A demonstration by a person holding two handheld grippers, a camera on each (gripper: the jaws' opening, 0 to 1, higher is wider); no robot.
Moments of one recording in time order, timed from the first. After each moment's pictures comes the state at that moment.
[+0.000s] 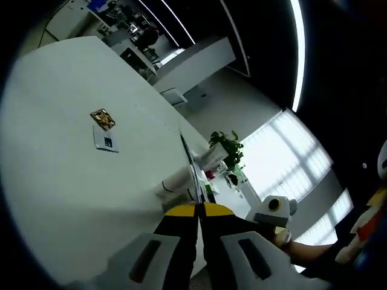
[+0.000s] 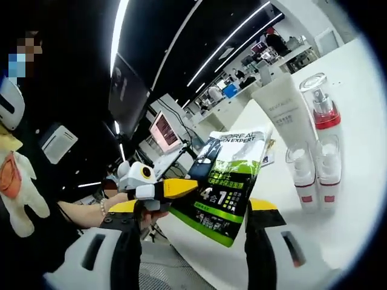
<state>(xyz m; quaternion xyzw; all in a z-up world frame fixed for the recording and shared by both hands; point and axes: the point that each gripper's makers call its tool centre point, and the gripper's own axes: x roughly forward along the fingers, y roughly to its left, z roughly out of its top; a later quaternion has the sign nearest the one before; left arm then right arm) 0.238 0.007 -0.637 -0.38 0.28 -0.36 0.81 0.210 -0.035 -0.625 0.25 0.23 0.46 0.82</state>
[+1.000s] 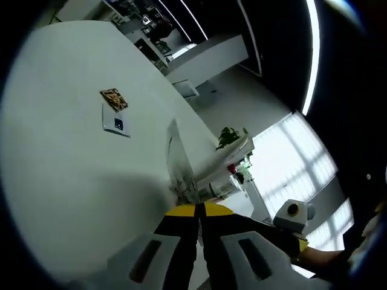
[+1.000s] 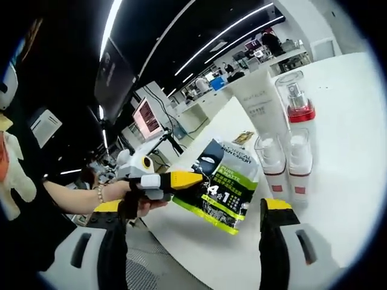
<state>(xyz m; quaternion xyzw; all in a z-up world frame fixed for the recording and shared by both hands) 0.254 -0.009 -0.684 -0.39 0.32 -0.34 0.79 0.208 -0.069 -0.654 0.19 0.27 0.41 0.85</state>
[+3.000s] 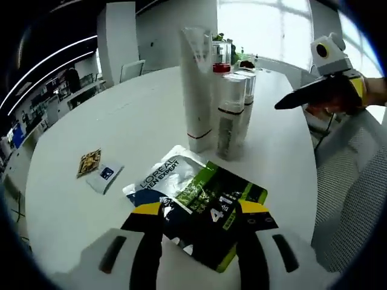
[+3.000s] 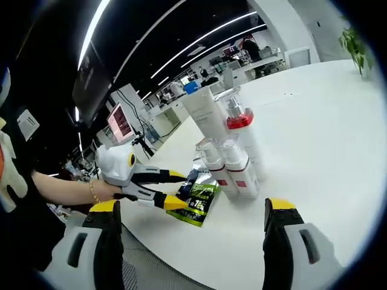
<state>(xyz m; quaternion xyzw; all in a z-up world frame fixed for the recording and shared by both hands) 0.281 -0.020 -0.755 0.17 0.31 -0.43 0.83 0.214 -0.136 -0.667 0.17 0.27 0.33 0.89</state>
